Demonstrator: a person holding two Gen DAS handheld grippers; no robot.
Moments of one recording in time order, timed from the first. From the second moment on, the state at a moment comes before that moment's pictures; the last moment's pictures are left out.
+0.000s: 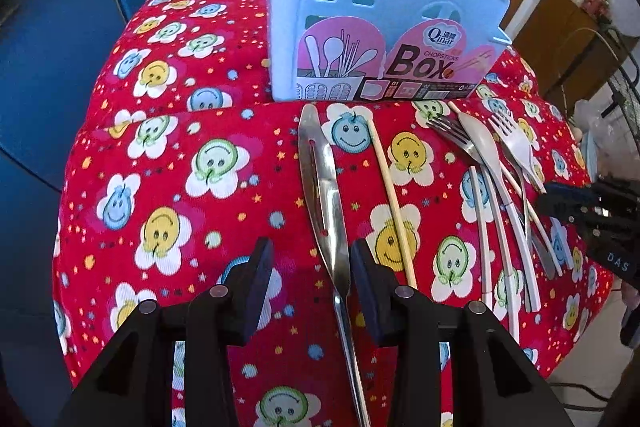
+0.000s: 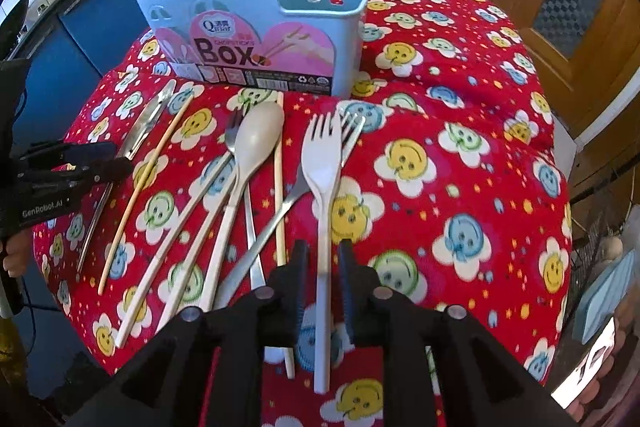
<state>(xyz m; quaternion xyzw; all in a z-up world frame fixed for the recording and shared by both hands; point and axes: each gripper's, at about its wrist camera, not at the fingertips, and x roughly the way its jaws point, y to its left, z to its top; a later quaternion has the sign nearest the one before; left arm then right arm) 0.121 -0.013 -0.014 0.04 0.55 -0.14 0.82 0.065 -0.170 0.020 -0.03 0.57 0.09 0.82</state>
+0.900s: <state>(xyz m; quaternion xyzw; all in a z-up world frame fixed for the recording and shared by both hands) 0.082 0.008 -0.010 -0.05 0.49 -0.18 0.85 0.043 -0.179 0.033 0.02 0.50 0.11 0.86</state>
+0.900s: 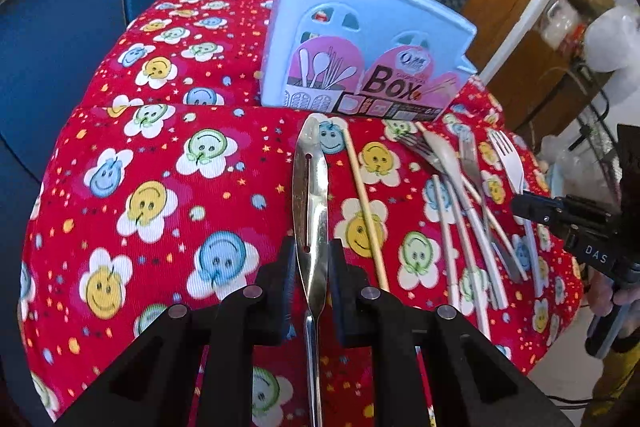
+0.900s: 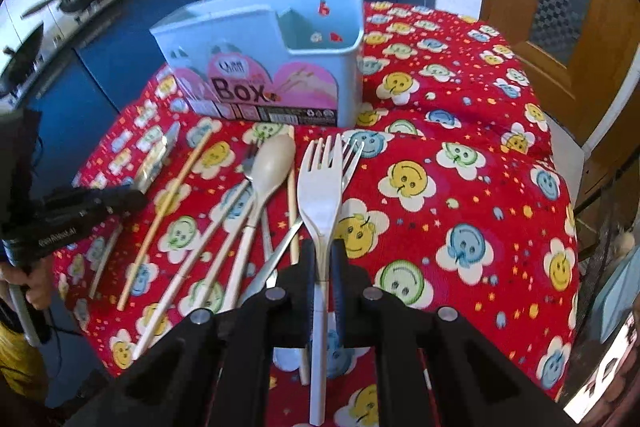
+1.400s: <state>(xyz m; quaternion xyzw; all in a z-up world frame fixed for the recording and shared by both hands) 0.046 0.010 0.048 -0.10 0.36 -0.21 0.90 0.007 -0.173 0.084 0.07 0.34 0.12 0.93</state>
